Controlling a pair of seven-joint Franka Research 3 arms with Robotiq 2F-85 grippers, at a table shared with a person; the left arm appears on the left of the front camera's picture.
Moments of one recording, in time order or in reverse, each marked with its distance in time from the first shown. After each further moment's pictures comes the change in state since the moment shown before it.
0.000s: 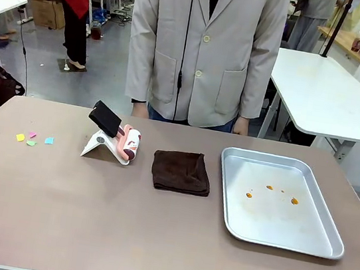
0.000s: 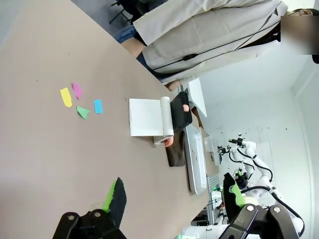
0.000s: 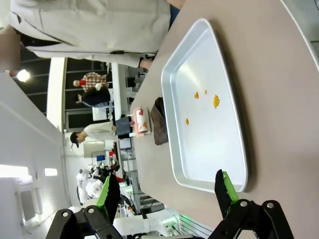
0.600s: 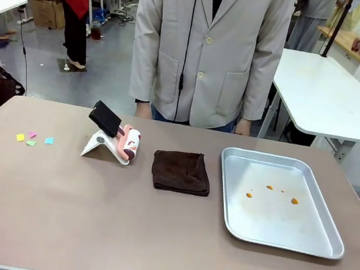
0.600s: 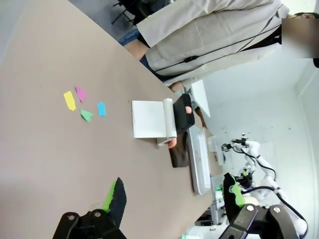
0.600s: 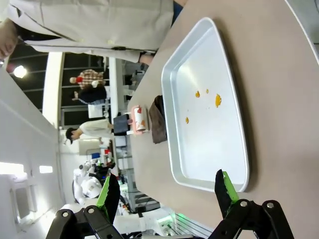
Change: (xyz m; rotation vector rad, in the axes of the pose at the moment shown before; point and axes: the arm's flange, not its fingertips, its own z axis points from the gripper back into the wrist) left arm 0.007 -0.003 0.000 0.029 0.001 -0.014; right arm 0.001 0.011 -0.002 -0.028 0.006 0.027
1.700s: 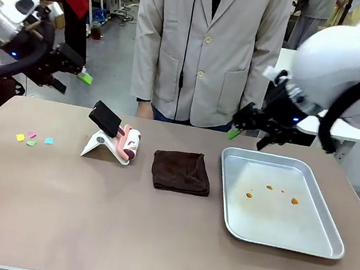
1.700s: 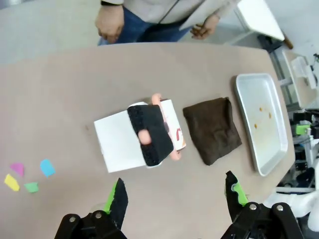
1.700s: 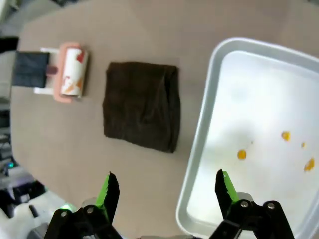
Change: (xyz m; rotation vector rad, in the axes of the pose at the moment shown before) left arm 0.032 -0.194 -0.261 0.420 0.384 -0.410; right arm -0.066 0.237 -0.377 -0.680 0.343 0.576
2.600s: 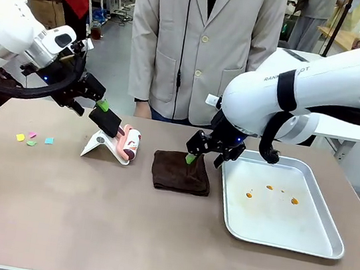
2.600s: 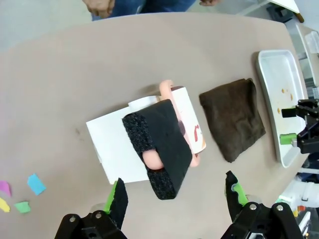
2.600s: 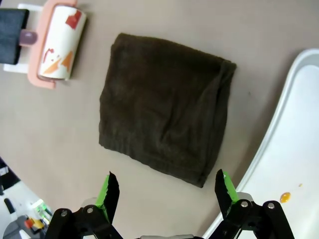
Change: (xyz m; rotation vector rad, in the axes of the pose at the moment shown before) left arm 0.008 0.014 -0.077 0.042 0.140 -0.035; right arm 0.006 0.045 -0.112 -0.022 0.130 0.132
